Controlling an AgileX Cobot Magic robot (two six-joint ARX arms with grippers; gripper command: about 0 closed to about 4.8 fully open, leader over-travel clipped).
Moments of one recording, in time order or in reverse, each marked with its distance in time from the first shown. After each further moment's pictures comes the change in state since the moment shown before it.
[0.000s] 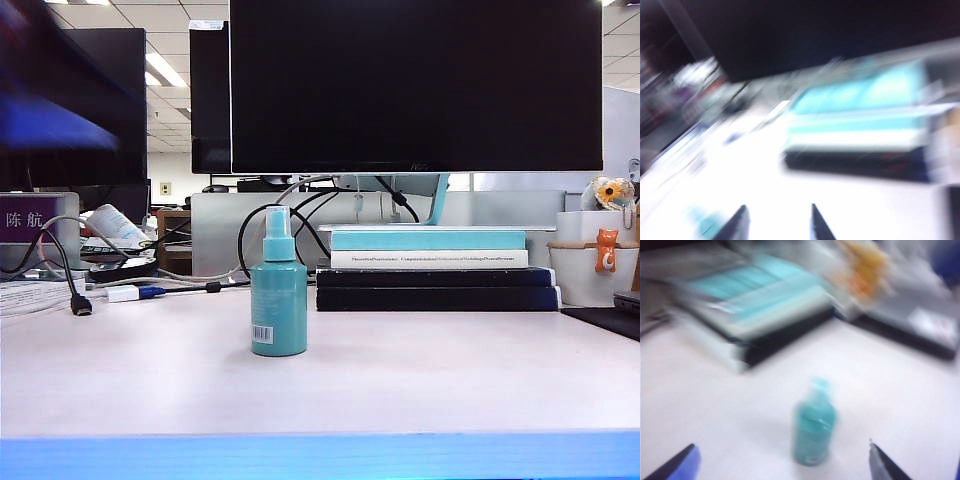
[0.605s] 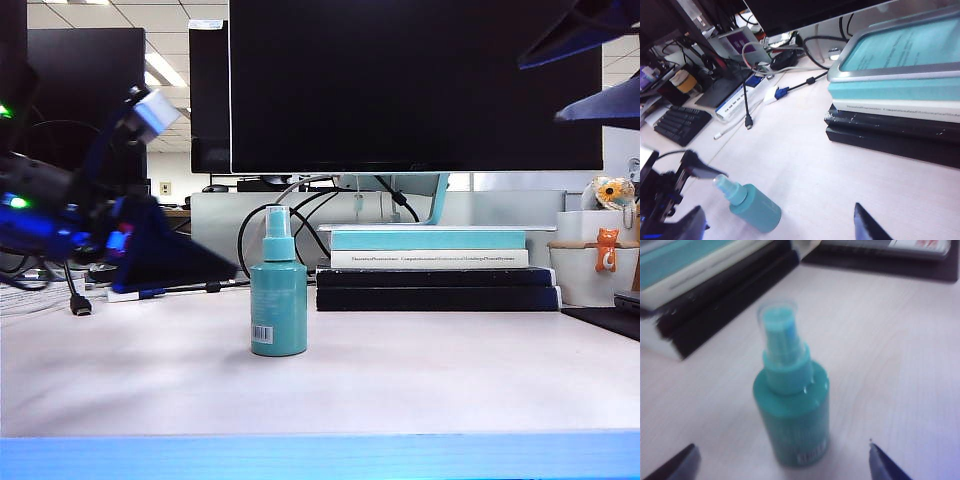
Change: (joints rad) left arm -0.135 0.545 0.027 0.395 0.023 0.230; right arm -0.001 0.457 0.135 0.146 -0.299 -0.011
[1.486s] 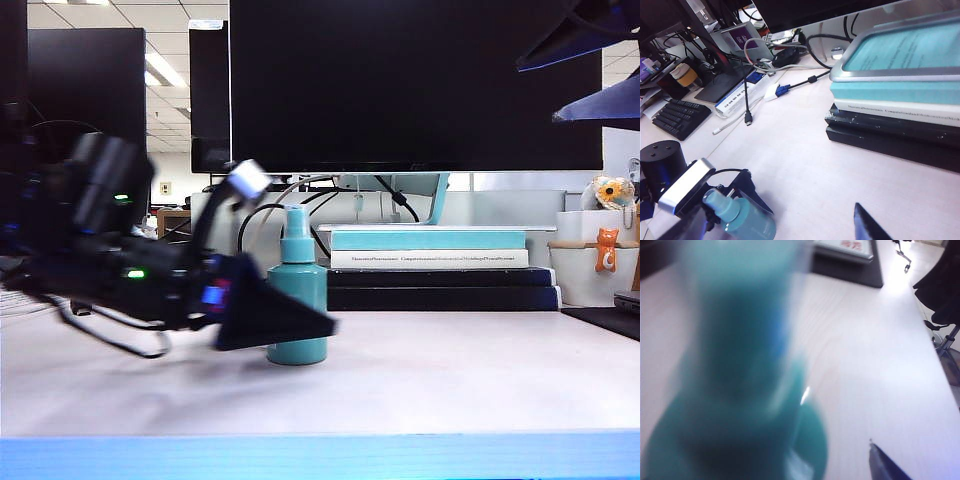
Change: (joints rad) left arm -0.137 0.391 0.224 0.116 0.189 -0.122; right arm -0.001 0.004 0.000 -0.001 -0.011 -0.038
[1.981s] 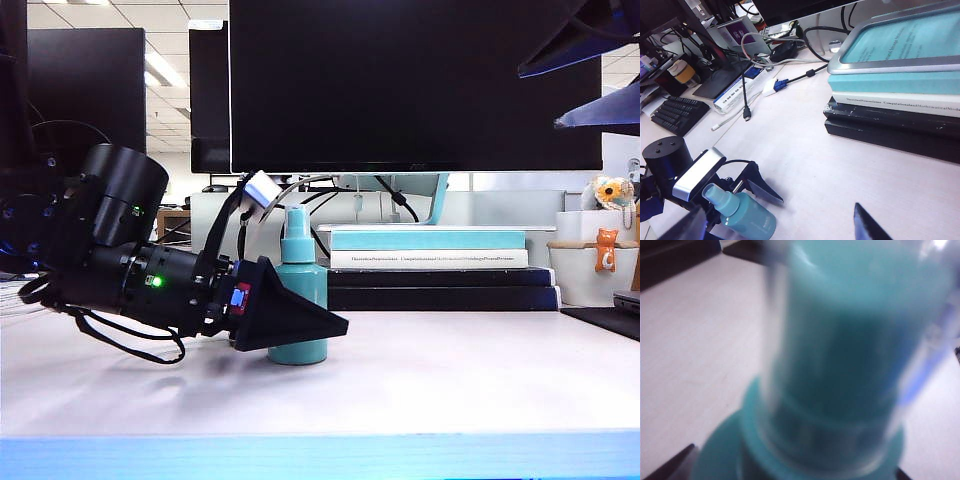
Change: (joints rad) left arm -0.009 0.064 0.038 0.077 -0.034 -0.087; right arm 0.000 0.000 0.000 -0.029 0.001 -0.008
